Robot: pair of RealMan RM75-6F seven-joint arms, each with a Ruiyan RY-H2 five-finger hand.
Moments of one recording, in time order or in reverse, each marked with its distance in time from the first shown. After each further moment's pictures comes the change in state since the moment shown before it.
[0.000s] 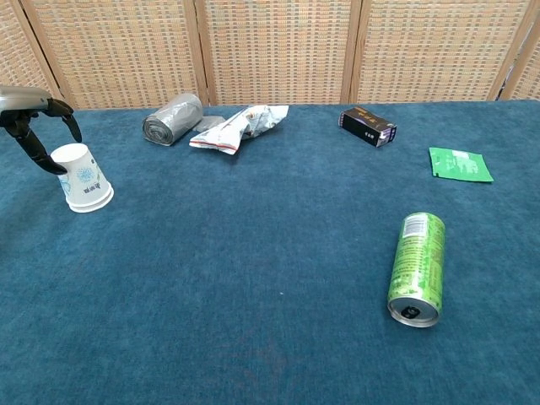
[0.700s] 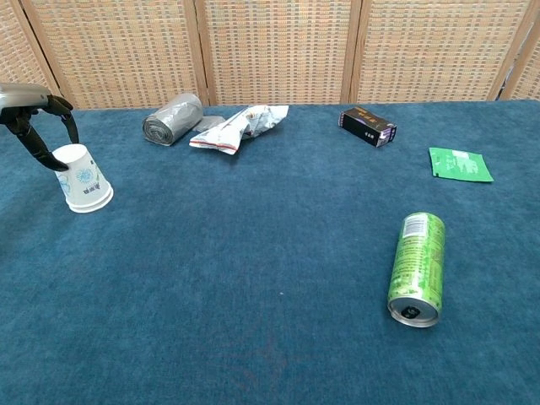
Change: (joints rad) left arm -0.007 -0.002 0.004 0.000 -0.002 0.019 -0.016; right arm 0.001 0.004 -0.001 0.000 0.004 -0.004 0.008
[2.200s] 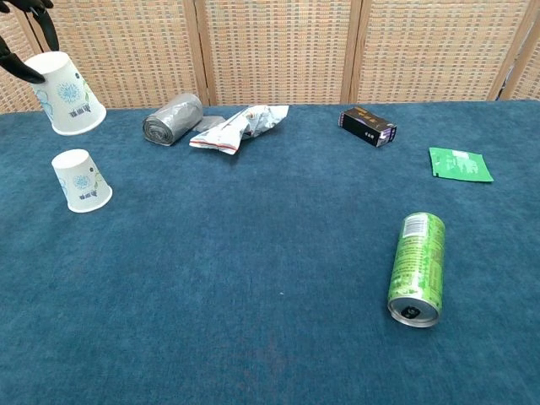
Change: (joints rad) left arm -0.020 0.381 -0.085 -0.542 -0.035 0.187 0.051; right arm 0.001 0.010 -0.003 -0.015 0.003 -0.005 0.005
